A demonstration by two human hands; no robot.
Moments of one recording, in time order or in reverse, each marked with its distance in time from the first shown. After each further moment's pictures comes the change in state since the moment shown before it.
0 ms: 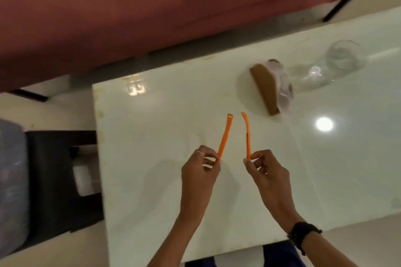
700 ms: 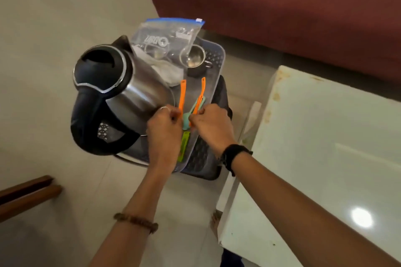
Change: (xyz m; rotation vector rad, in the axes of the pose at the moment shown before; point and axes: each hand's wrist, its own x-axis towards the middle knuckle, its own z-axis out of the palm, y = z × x) left_hand -0.006 -0.207 -0.385 0.058 0.699 -0.357; right_hand -0.123 -0.218 0.445 -0.461 -0.665 -0.260
